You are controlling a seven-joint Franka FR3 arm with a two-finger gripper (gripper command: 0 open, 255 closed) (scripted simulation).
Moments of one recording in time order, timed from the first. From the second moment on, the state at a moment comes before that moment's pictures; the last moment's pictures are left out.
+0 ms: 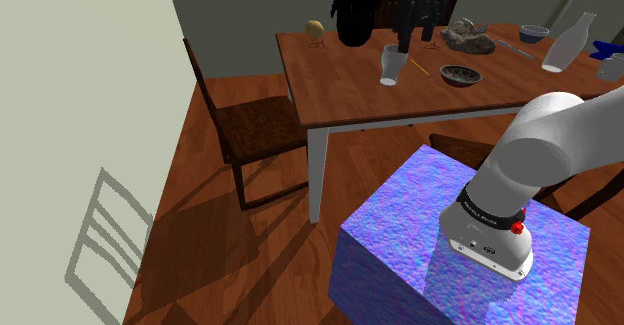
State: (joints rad) arm -0.01 -0.76 0.03 -2.36 -0.02 1.51 0.08
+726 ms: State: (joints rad) arm -0.07 -0.56 -0.12 -2.32 -0.09 1.70 -0.05
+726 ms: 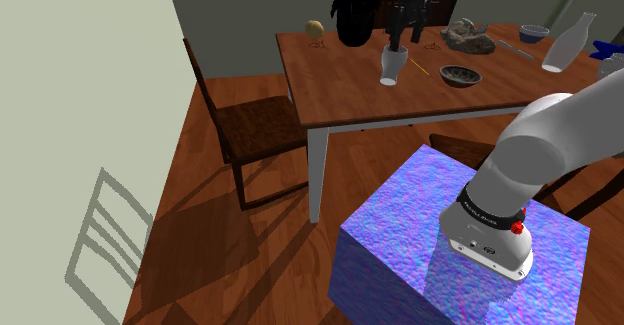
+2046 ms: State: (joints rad) arm -0.19 0.11 -0.36 -1.89 0.07 1.96 -0.37
